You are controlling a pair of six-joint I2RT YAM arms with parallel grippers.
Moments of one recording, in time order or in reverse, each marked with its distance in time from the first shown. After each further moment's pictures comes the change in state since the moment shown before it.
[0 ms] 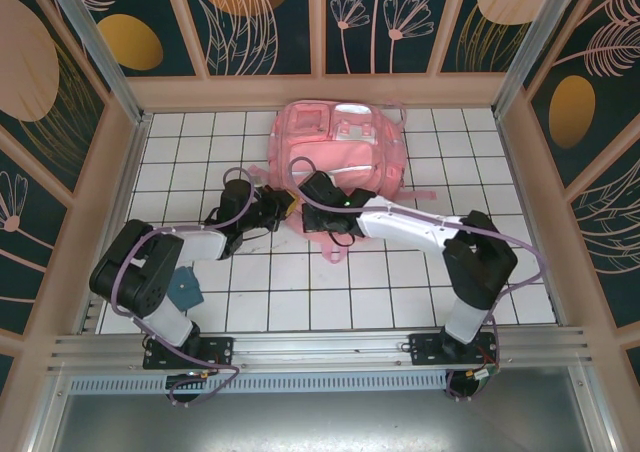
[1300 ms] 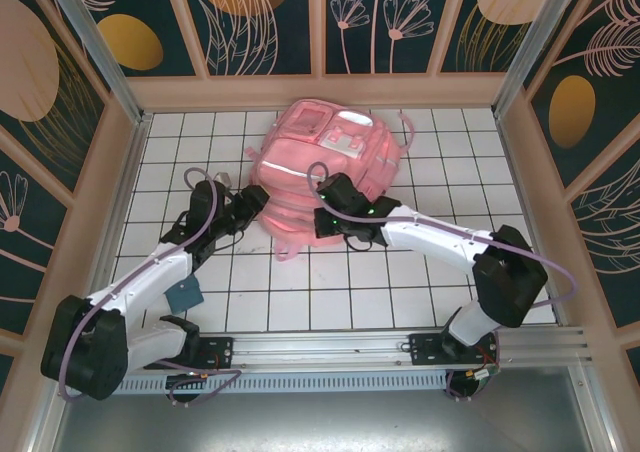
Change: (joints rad) left arm 0.053 -0.464 -0.012 -0.590 -0.204 0.367; right arm -0.021 -0.137 -0.137 0.124 -0.163 -0.123
